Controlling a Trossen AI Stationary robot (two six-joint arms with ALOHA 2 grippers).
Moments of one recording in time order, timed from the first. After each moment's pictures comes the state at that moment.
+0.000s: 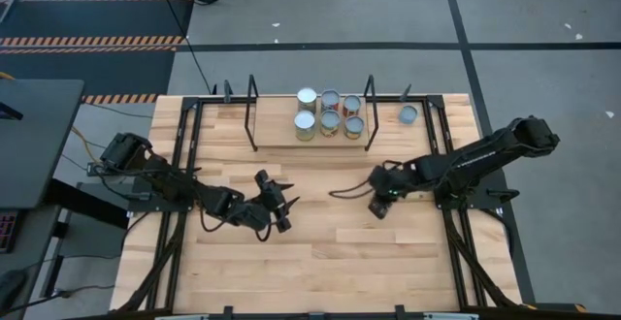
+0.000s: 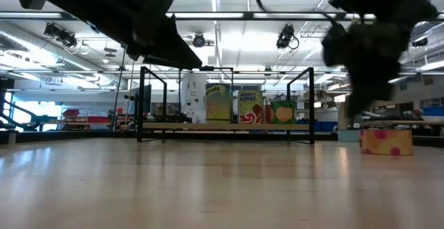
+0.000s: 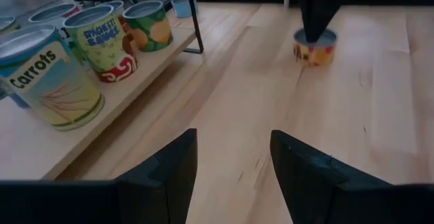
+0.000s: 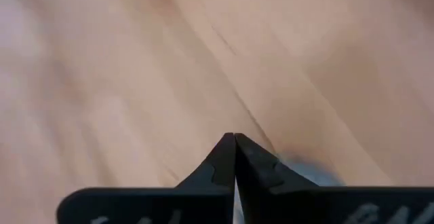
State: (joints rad) left arm -0.40 1.56 0.71 0.29 -0.84 -0.32; right arm 0.16 1.24 0.59 -0.42 0.06 0.83
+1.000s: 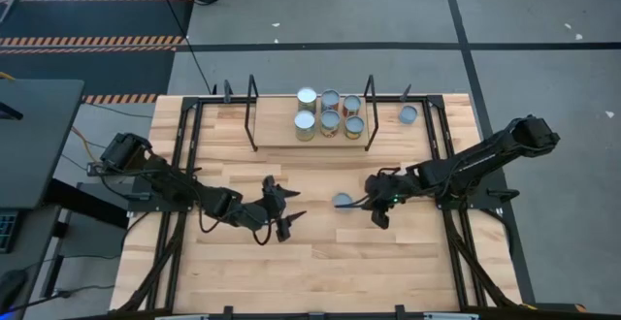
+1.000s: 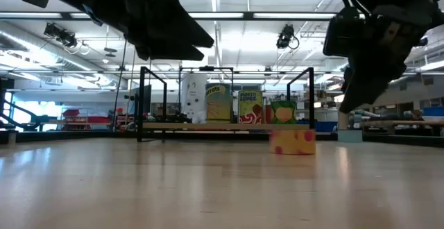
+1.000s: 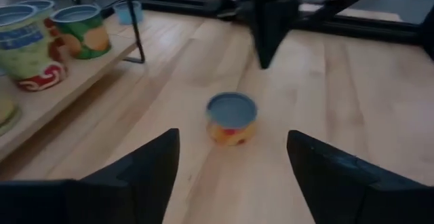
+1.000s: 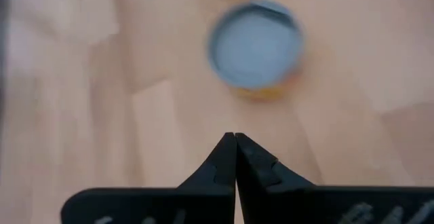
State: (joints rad) left arm -0.41 1.56 0.71 0.41 -0.67 -0.33; right arm 0.22 1.24 0.51 -0.13 0.03 0.59
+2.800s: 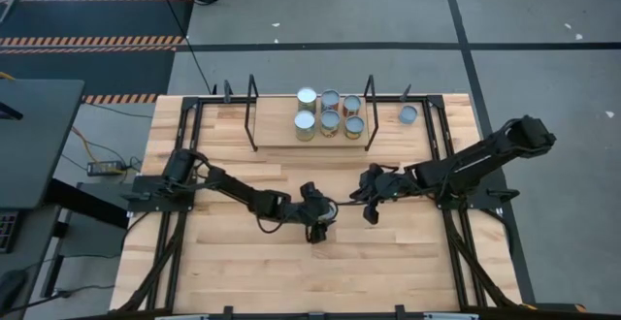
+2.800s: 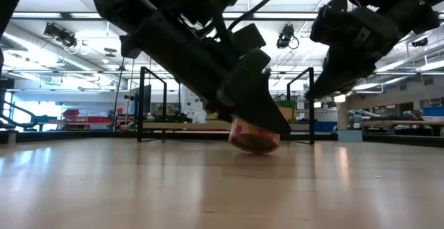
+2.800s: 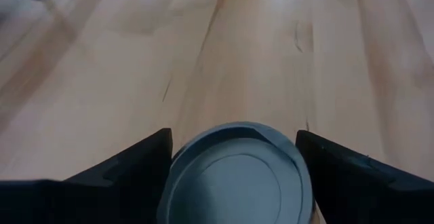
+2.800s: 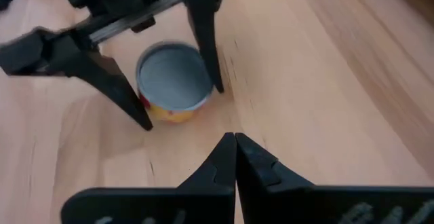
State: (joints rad) left arm -0.25 2.06 1.10 0.31 -0.37 -0.28; right arm 0.21 1.28 0.51 0.07 0.22 0.44
